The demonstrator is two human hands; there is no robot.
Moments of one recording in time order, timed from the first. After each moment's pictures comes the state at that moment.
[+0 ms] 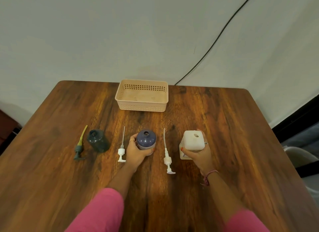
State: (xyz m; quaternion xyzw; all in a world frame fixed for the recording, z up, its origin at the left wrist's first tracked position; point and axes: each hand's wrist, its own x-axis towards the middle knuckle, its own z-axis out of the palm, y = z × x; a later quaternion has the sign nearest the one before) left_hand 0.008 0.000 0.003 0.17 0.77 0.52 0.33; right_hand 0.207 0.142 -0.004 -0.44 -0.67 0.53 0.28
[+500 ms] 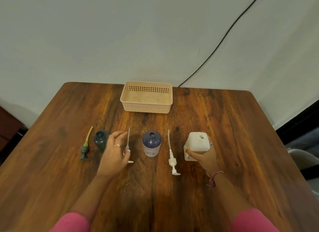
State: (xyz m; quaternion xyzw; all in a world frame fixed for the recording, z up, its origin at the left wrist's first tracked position) left_hand -0.034 -0.079 0.048 0.41 0.85 0.32 0.03; right_hand 0.207 0.146 -0.011 -0.45 -0.68 0.52 0.26
